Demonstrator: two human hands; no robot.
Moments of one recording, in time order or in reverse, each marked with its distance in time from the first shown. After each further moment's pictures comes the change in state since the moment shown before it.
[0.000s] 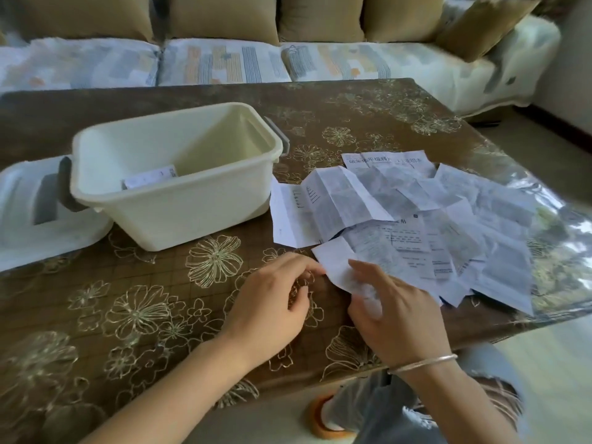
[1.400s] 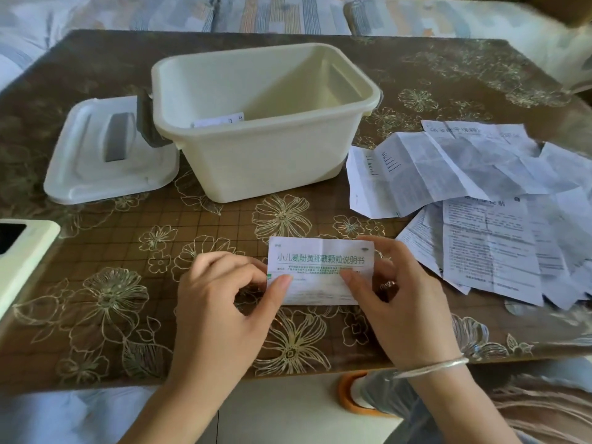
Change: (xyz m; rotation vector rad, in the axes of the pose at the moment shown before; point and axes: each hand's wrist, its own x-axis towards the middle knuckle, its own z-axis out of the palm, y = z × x) left_hand -0.090 -0.041 -0.056 0.203 0.404 -0.293; right_hand -0.006 -0.075 0.041 0.477 -0.110 0.135
